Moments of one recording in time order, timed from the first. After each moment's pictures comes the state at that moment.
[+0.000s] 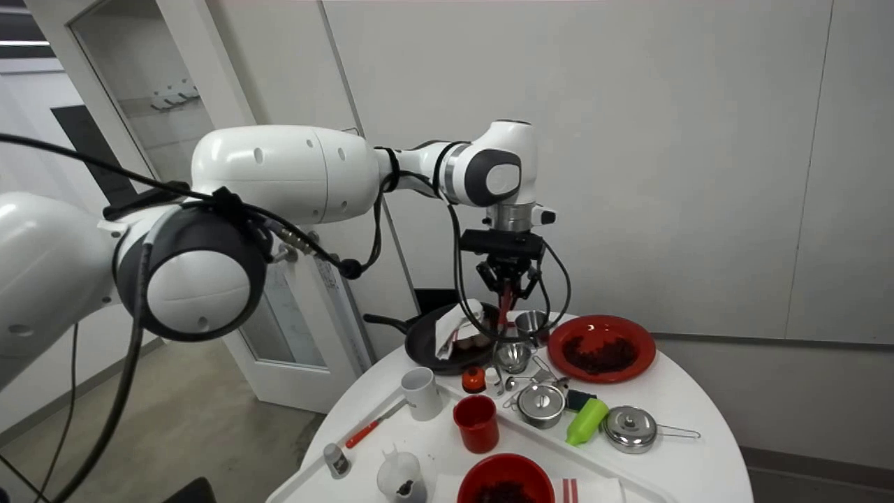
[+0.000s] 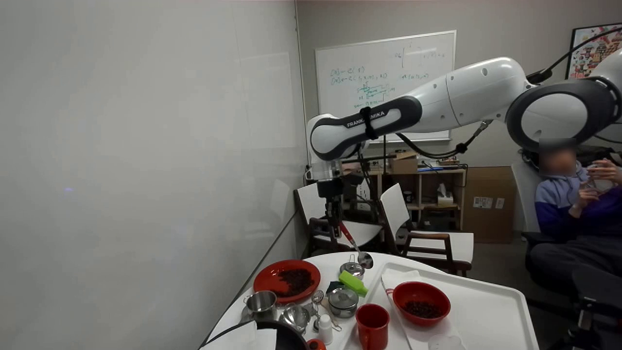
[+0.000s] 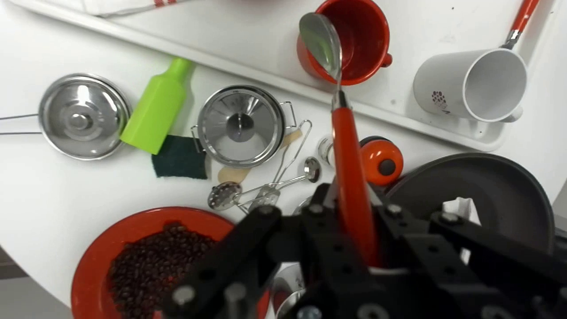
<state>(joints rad) -0.09 1.14 0.06 -0.72 0.02 1.69 -0.43</state>
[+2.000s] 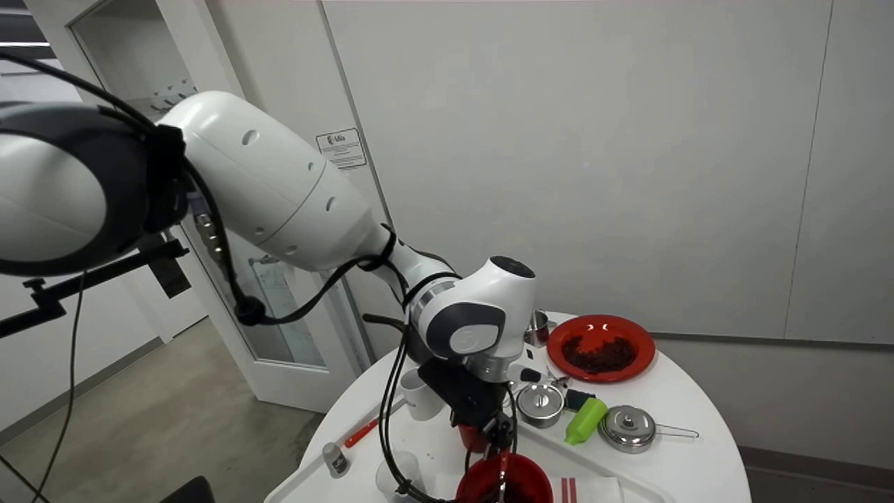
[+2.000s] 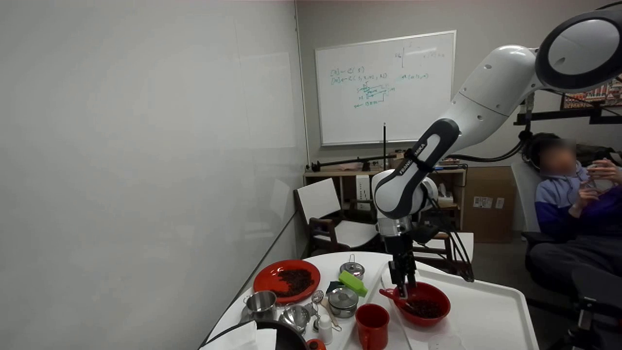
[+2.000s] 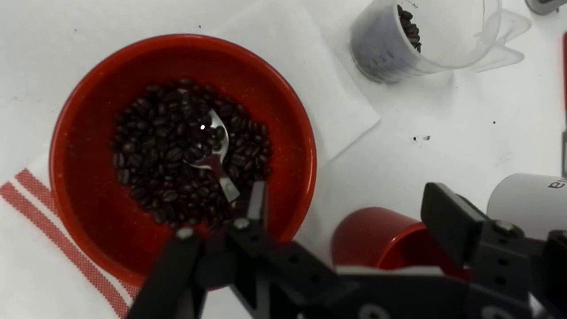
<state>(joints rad) -0.24 0.83 0.06 -1.74 0.15 2.24 -0.29</state>
